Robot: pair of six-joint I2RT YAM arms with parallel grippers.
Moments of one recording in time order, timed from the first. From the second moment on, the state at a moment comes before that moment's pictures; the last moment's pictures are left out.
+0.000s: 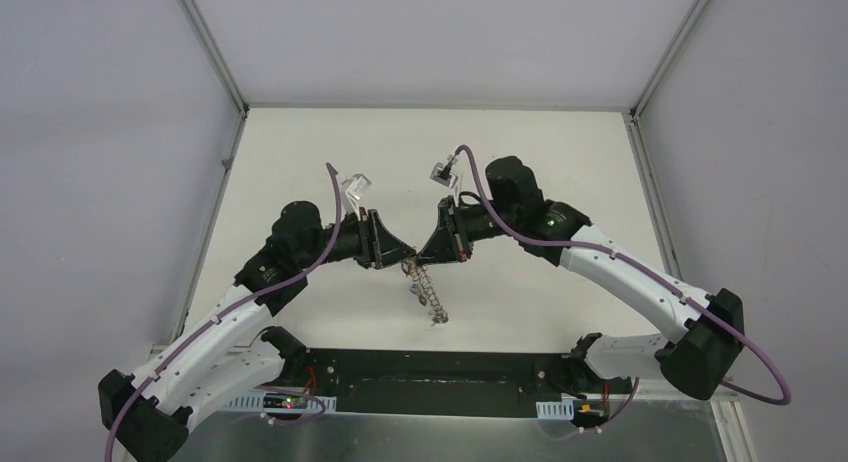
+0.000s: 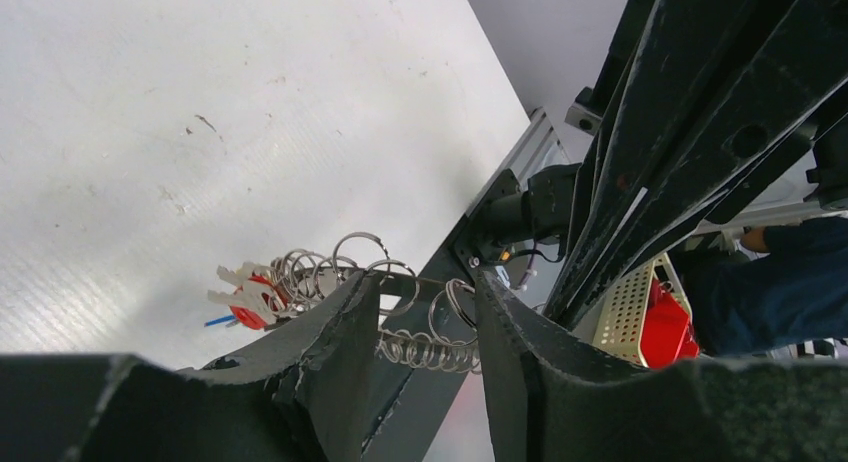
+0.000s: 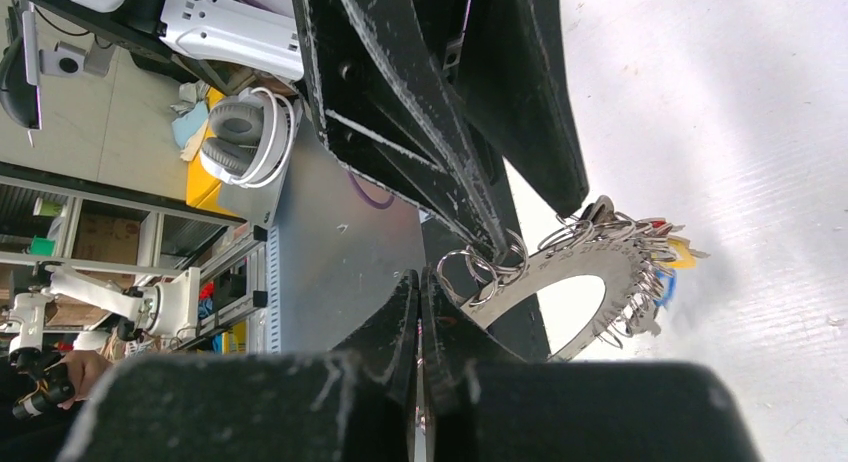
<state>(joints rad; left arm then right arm) -0.60 0.78 0.67 -0.04 0.51 -0.77 0.81 1.27 1.11 -0.31 -0.84 0.42</state>
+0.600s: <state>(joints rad) -0.66 0.71 0.68 -0.21 0.40 -0.66 0.77 1.23 1.08 -0.31 -0.79 0.44</state>
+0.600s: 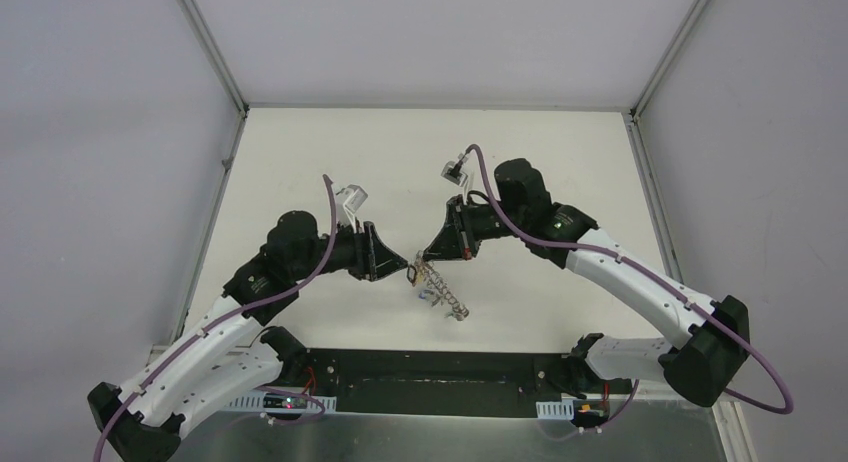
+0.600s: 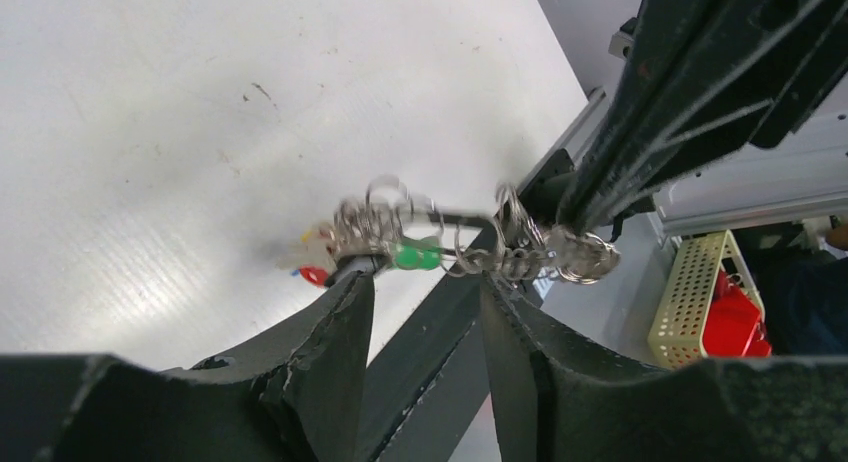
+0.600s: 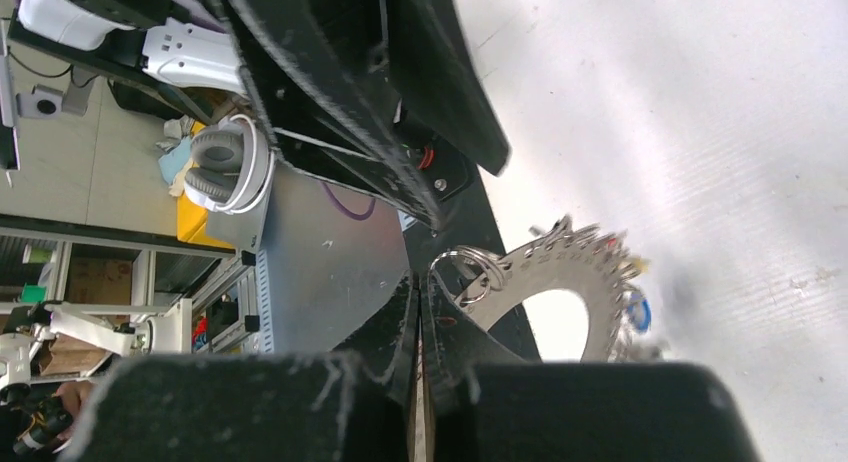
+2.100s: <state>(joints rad) -1.07 0.79 0.57 -0.02 0.32 0.32 0.73 1.23 0.90 -0.36 -0.58 0.60</state>
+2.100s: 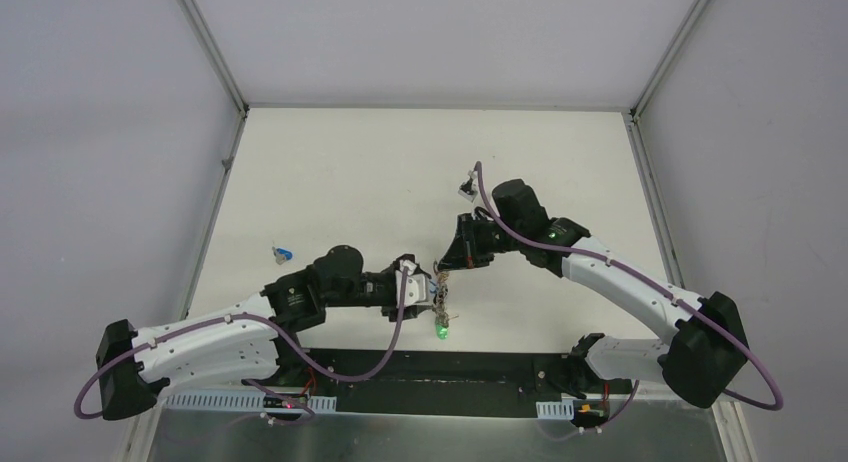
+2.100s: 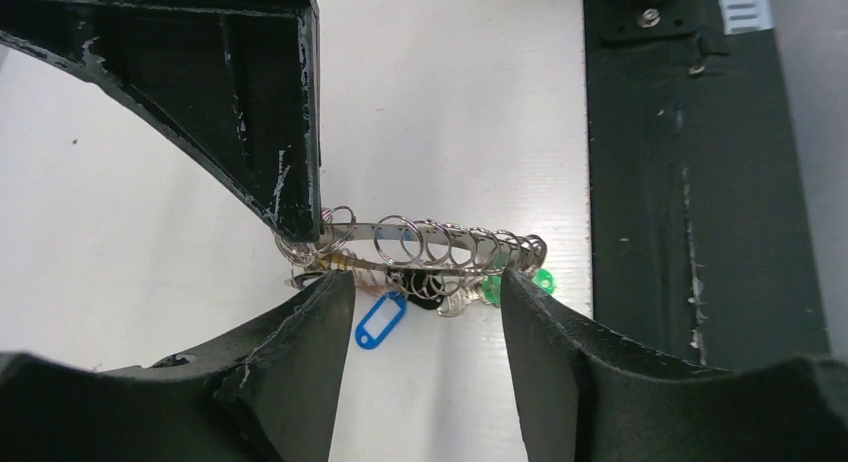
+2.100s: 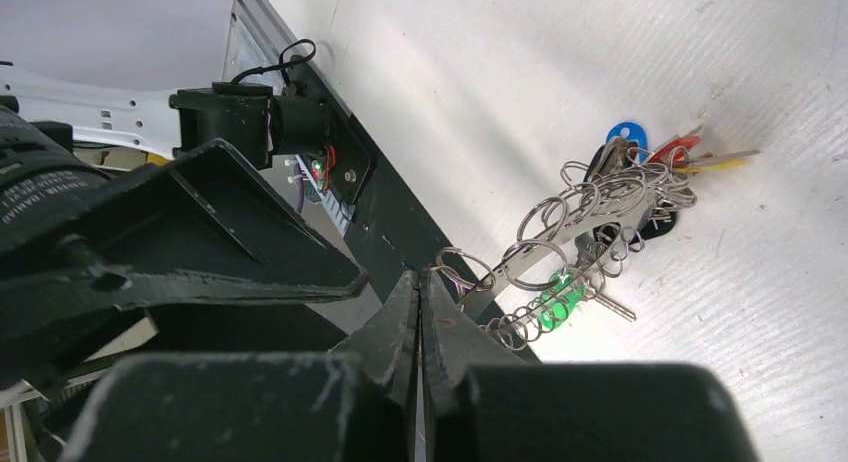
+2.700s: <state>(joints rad) -1.24 0.90 0.52 0.13 -0.08 0.42 0.72 1.23 0.88 -0.33 -0.59 0.61</state>
